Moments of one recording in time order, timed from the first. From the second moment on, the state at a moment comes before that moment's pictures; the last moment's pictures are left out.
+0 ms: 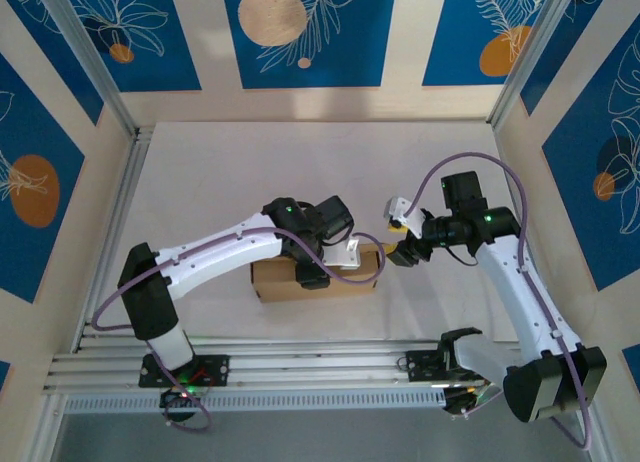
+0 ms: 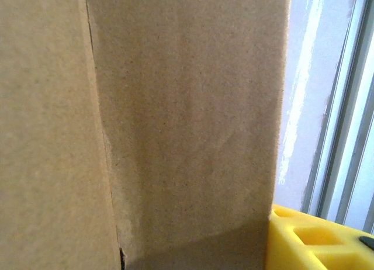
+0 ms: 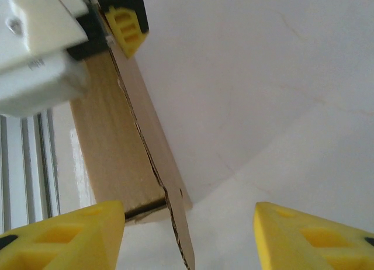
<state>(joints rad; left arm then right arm) -1.03 1.70 1.54 -1.17 0.01 0.48 0.18 1.07 1.04 -1.04 -0.69 -0.89</state>
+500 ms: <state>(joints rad) -1.03 1.70 1.54 -1.17 -0.03 0.48 0.20 1.07 0.98 -1.05 -0.65 -0.91</state>
